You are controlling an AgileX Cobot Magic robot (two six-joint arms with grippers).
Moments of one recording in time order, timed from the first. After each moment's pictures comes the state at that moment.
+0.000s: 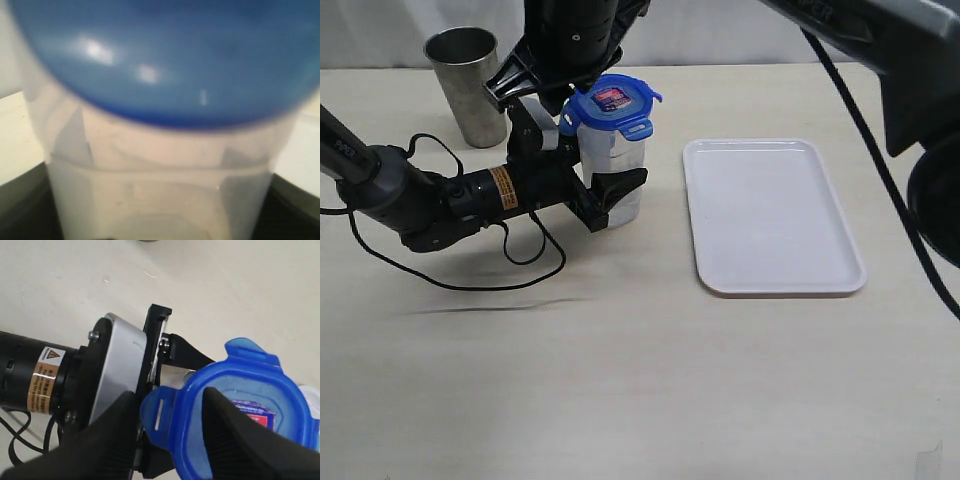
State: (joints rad) left arm -0.34 2.36 -1.08 0.81 -1.19 -0.28; right arm 0.73 2.19 -2.19 -0.16 1.21 0.02
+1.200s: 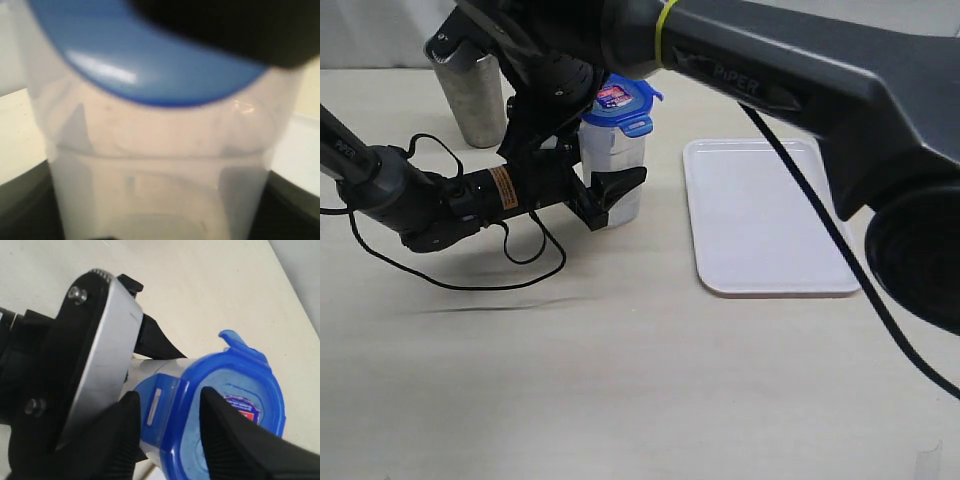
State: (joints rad) left arm -0.34 2.36 -1.08 0.80 -1.19 -0.29; right arm 0.86 2.23 -2.09 -0.53 1.21 0.05
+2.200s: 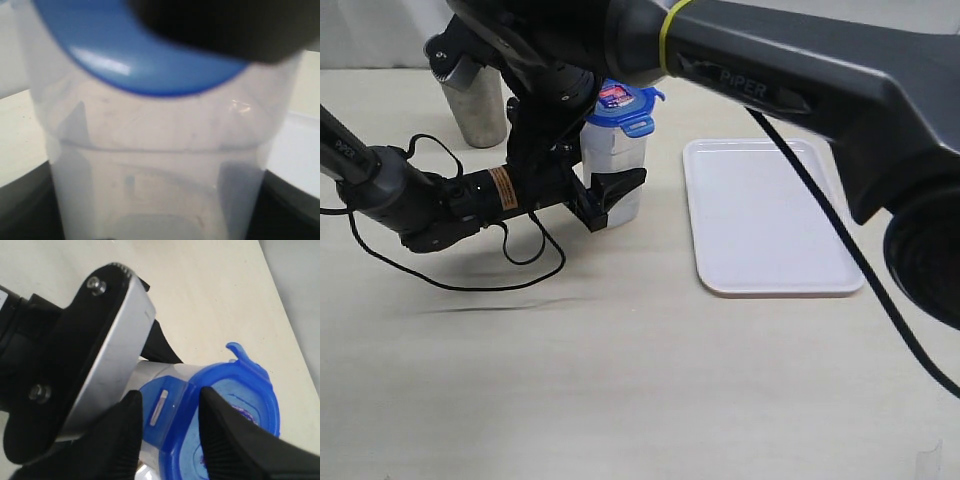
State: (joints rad) left arm -0.33 2.36 -1.08 0.80 -1.19 -0.29; right arm 0.87 2.23 -2.02 -0.54 1.16 -0.05
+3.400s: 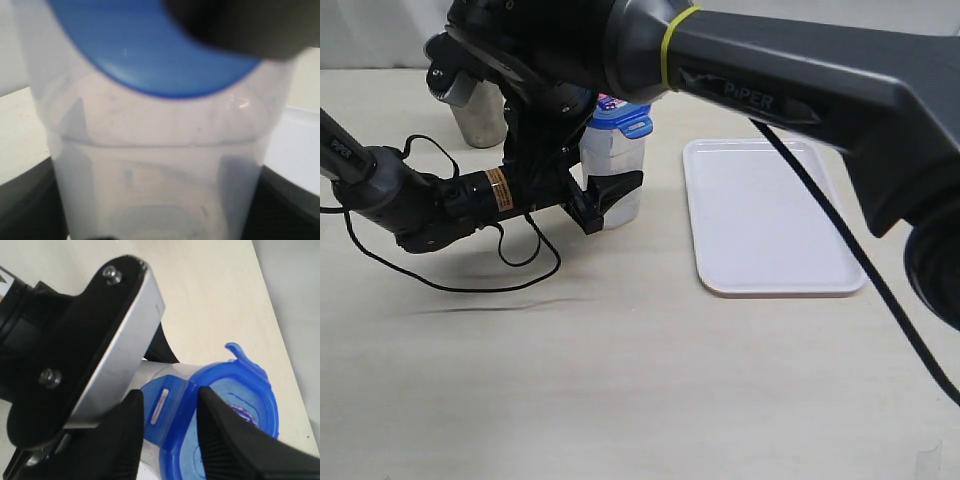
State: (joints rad) left arm -0.32 2.36 -1.08 0.83 -1.20 -0.28; right arm 0.89 2.21 -1.95 -0.60 1.12 -0.04
